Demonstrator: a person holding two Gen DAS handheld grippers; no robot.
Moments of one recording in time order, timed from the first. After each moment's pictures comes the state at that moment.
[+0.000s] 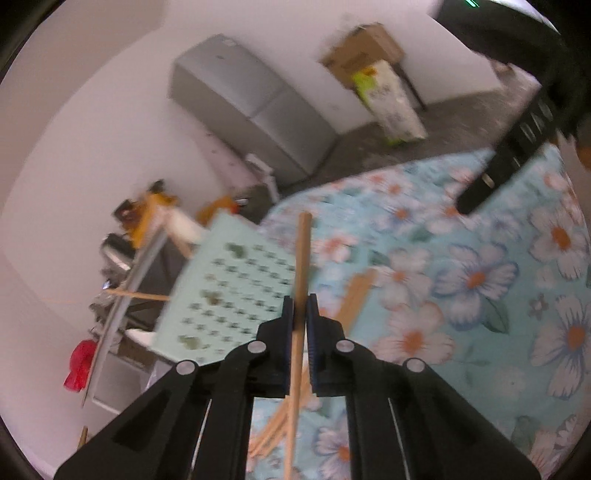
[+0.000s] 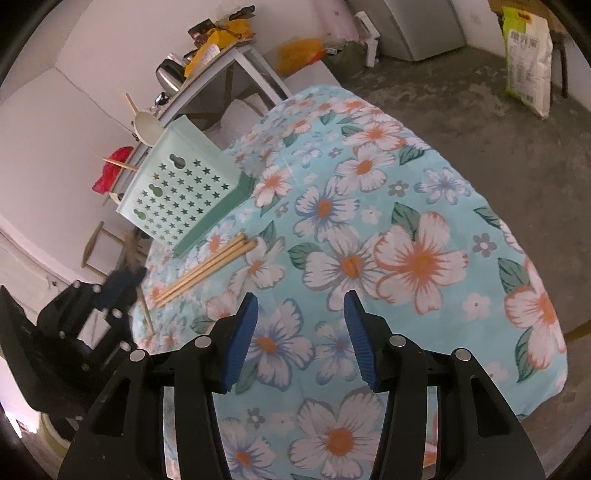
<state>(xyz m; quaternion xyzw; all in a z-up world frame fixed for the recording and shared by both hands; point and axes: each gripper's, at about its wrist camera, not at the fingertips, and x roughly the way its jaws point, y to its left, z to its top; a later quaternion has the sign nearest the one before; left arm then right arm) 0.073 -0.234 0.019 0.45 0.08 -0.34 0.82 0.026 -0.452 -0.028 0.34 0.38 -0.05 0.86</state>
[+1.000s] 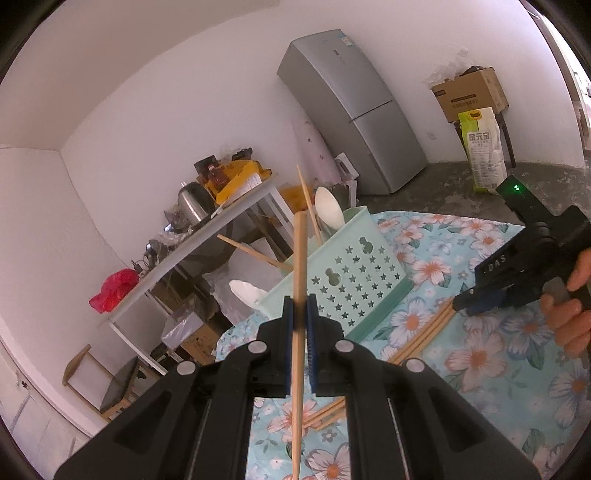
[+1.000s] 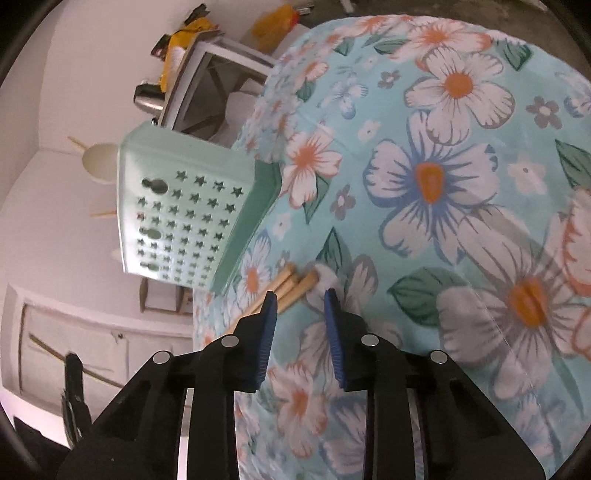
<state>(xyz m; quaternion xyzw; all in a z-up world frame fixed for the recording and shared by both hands) 0.092 -0.169 0.077 0.32 0.10 -0.24 0.91 0.125 -0.443 -0.081 0.52 0.38 0.00 0.77</state>
